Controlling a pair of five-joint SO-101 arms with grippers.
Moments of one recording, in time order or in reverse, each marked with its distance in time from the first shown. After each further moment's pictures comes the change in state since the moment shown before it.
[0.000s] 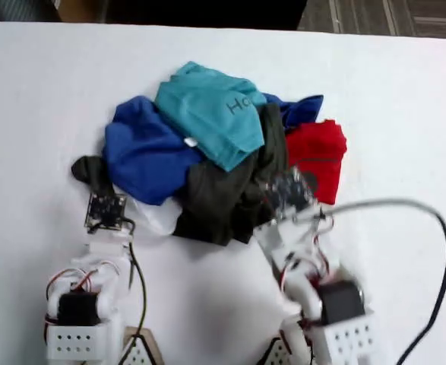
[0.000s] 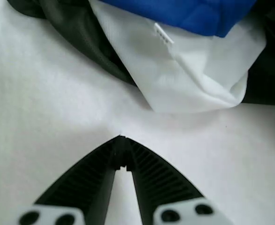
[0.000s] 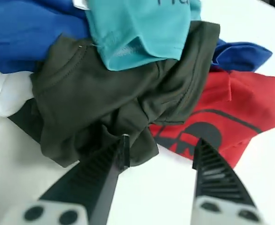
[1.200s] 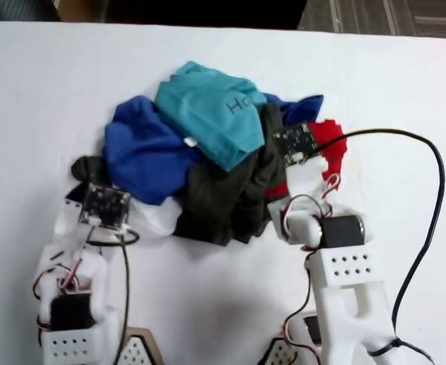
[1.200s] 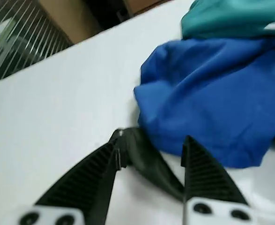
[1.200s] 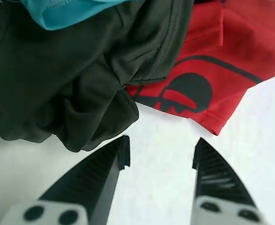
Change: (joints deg) left arm -3.7 0.0 -4.9 -28.2 -18.8; right arm 8.2 28.6 -14.0 4.1 0.1
